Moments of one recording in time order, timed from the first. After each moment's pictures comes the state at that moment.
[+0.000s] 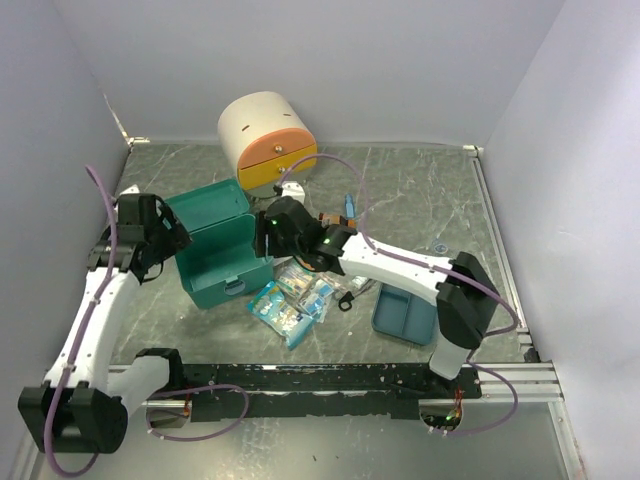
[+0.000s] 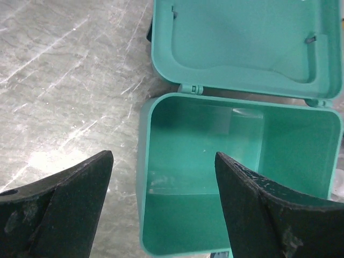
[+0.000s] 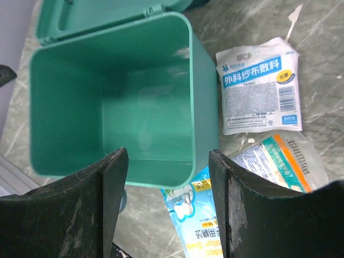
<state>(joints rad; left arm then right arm) -0.03 1.02 0.93 -0.73 -0.20 -0.56 1.00 1.73 1.35 -0.26 0.24 0.66</state>
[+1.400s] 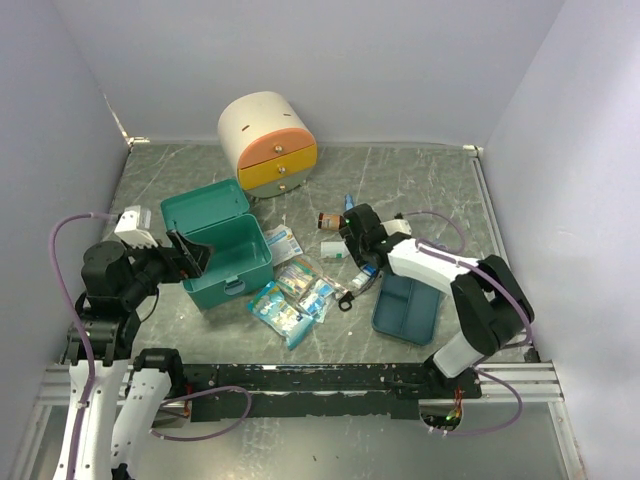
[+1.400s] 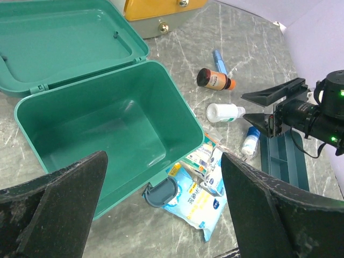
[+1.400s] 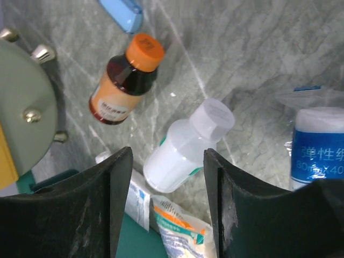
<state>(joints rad) -0.03 0.49 0.78 -0.60 0.32 -0.40 0.59 1.55 0.87 -0.19 0.39 1.49</state>
